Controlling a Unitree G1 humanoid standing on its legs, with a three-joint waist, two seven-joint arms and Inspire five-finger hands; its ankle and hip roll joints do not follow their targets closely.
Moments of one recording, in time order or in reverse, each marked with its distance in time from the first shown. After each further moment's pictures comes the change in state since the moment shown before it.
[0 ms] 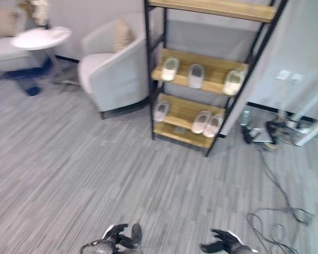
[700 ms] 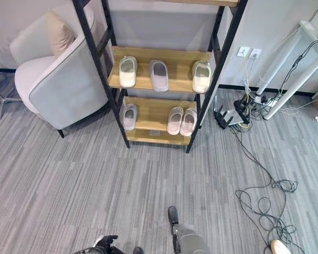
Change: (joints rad) left arm 0.028 -0.050 -0.066 0.009 0.031 0.013 0.019; right arm 0.018 -0.018 -0.169 0.324 0.077 0.024 -0.031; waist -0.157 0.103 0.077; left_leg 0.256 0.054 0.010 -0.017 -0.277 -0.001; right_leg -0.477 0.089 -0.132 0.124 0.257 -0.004
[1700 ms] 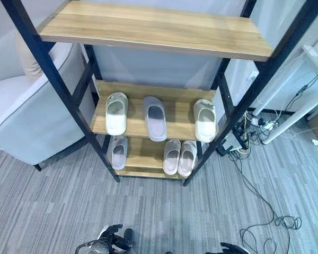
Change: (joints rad) left arm -0.066 0.048 -0.037 -0.043 0.017 -0.027 0.023; right arm -0.036 -0.039 0.106 -0.261 -0.026 -0.031 0.006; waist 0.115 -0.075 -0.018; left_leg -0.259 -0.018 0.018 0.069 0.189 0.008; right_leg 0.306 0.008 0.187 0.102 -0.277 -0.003
